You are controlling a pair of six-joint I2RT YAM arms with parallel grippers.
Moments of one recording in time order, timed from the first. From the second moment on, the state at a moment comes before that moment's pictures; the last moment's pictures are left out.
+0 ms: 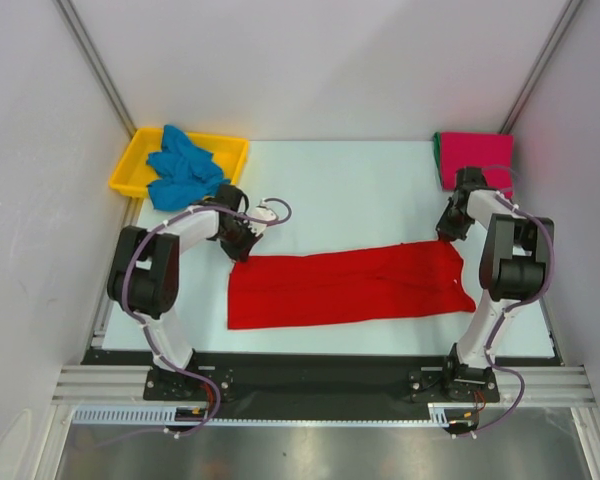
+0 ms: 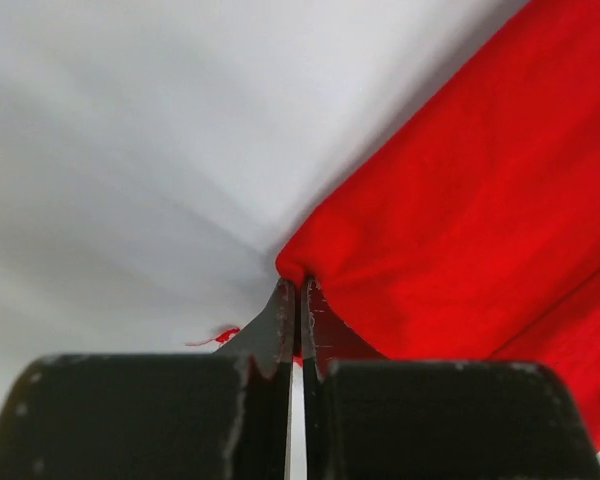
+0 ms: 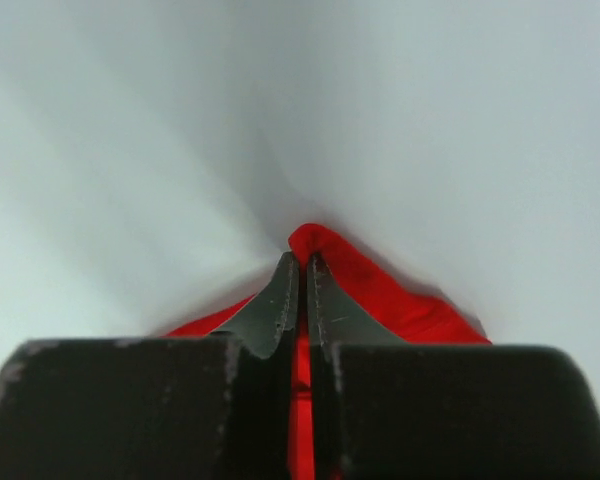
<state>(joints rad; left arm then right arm) -0.25 1.81 1.14 -0.62 0.26 0.61 -0.11 1.92 1.30 -0.57 0.05 0.40</state>
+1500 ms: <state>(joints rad) -0.22 1.79 1.12 -0.66 0.23 0.56 -0.32 1.57 0.87 -0.59 -0.03 0.60</state>
